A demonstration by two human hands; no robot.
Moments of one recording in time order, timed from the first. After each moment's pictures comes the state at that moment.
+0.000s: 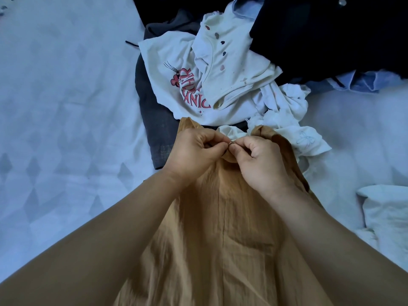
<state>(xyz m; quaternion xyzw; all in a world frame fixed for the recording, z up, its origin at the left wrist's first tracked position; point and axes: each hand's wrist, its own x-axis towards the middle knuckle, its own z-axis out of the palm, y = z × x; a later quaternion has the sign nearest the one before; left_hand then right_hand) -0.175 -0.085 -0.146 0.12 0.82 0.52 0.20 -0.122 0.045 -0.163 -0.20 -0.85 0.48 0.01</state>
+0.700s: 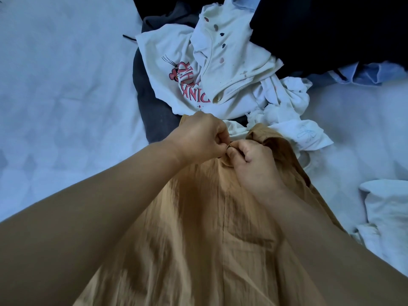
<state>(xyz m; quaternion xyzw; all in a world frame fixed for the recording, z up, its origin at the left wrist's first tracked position) -0.199 -0.076 -0.130 0.29 0.90 0.23 0.24 -0.115 0.037 -0.174 -0.18 -0.87 0.46 -0.02</state>
